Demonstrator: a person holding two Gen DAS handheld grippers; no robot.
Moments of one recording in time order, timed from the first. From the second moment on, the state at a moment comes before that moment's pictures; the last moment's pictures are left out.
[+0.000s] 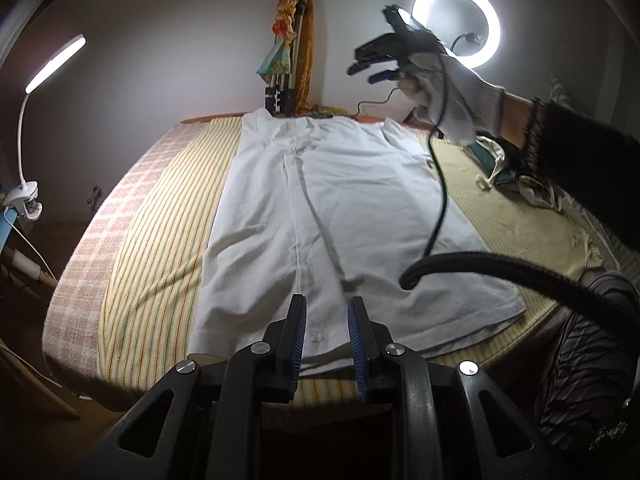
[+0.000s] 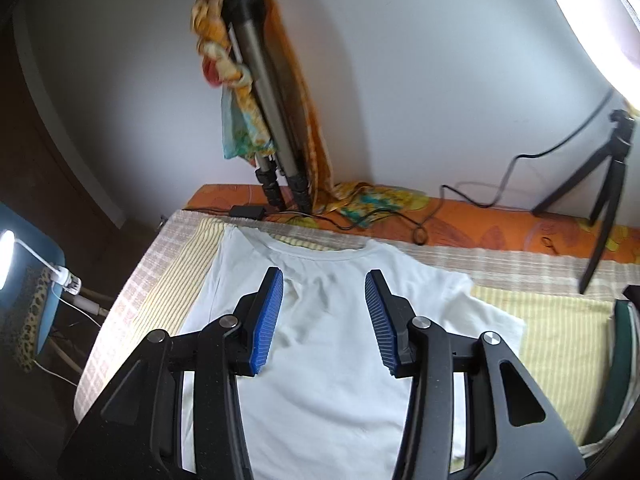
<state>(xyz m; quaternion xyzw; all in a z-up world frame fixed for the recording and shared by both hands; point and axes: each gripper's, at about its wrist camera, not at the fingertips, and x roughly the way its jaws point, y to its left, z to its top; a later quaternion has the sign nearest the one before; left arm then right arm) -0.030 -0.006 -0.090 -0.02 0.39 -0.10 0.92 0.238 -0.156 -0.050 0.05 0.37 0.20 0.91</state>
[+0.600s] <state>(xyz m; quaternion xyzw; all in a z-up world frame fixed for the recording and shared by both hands) -0.021 -0.126 -0.086 0.00 0.37 -0.22 0.90 0.189 -0.331 -0.064 0.09 0.38 0.17 0.90</state>
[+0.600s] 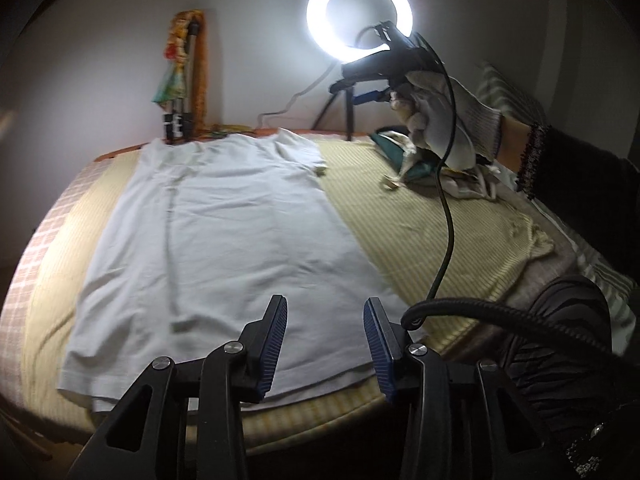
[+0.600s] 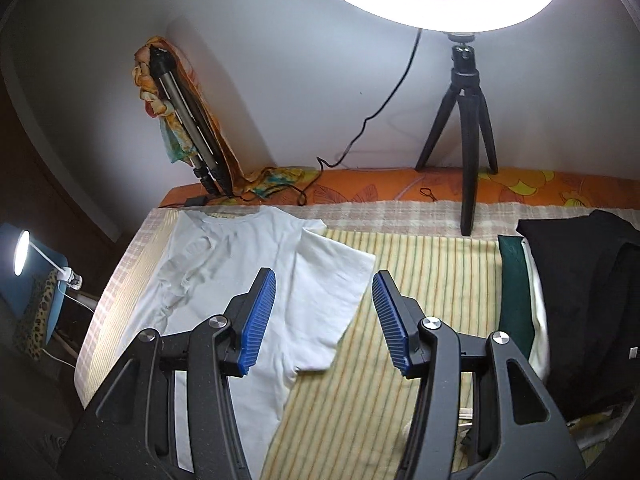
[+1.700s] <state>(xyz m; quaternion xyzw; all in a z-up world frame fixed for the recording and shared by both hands) 0.013 -0.203 -0.140 0.01 0.43 -0.26 0.86 0.286 -0.319 -0.151 0.11 0.45 0.16 0.87</state>
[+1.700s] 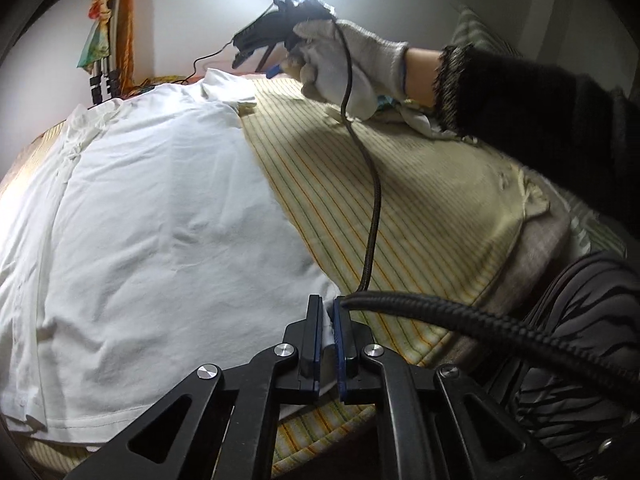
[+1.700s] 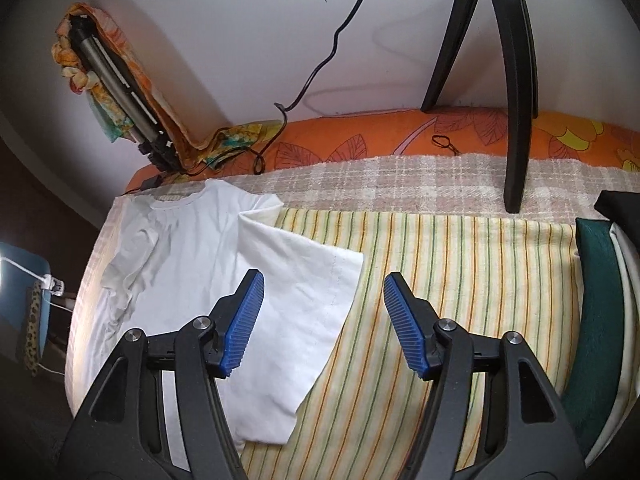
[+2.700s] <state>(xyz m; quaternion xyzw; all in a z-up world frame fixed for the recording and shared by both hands) 0.012 -0.155 -0.118 -0.06 0.40 -0.27 0.87 0.299 -0.287 -0.110 0.17 0.45 0.18 0.86</state>
